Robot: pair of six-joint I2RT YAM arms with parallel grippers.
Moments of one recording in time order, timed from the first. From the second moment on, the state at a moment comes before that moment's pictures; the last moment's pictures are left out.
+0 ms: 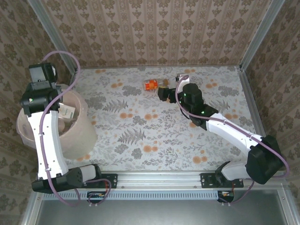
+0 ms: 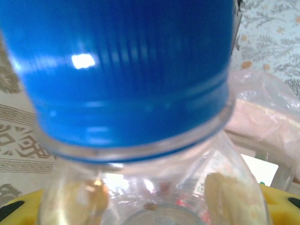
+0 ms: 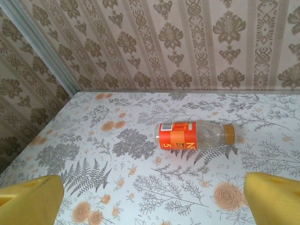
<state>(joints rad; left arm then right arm) 0.14 1.23 1.73 -1.22 -0.49 0.29 0.57 1.35 0.98 0.12 0.15 0.34</state>
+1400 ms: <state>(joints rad) 0.29 1.10 1.62 -1.10 -0.01 -0.03 0.48 1.51 1.09 0.04 0.08 0.32</state>
